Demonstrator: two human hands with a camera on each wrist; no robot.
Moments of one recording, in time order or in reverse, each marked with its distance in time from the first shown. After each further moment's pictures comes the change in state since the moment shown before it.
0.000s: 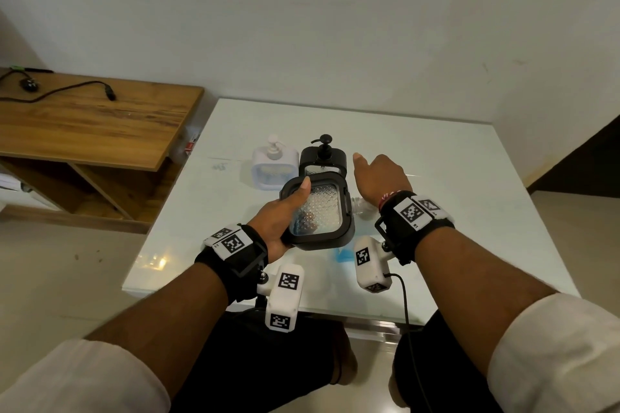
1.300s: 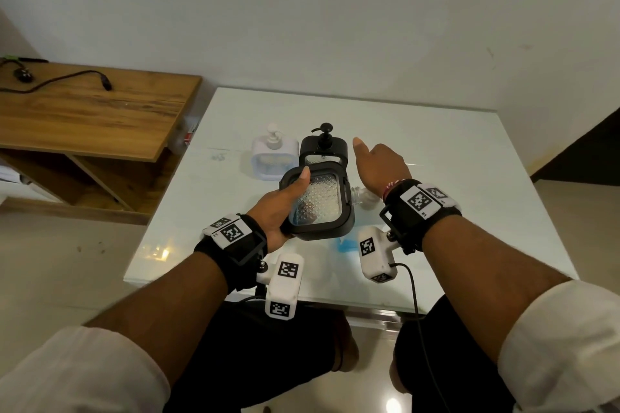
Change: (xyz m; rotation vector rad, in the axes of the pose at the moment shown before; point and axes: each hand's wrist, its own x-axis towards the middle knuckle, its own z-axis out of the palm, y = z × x) left_hand 0.005 -0.003 -0.004 0.001 -0.001 -0.021; right_hand 0.007 0.005 0.007 0.043 -0.032 -0.055
